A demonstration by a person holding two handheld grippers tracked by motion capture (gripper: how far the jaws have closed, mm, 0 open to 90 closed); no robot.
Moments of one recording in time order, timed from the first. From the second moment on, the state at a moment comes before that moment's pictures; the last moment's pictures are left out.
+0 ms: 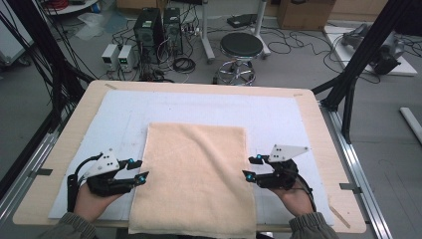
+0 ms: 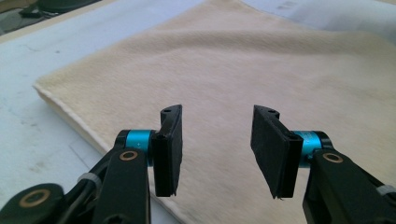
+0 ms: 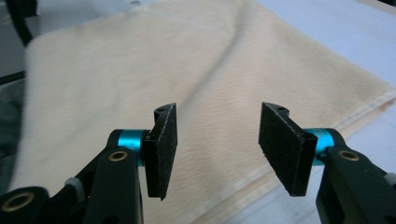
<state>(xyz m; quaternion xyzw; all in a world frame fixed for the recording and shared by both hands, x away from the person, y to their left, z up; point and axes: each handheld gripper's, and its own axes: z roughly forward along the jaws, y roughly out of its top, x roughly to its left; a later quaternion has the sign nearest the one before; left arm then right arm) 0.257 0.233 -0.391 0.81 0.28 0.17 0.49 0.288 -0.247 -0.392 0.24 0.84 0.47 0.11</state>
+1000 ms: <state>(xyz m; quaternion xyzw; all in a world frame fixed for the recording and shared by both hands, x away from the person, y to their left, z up) 0.371 0.217 -0.444 0.79 0.41 0.18 0.42 0.428 -0.228 -0.428 0.34 0.85 0.37 0.17</state>
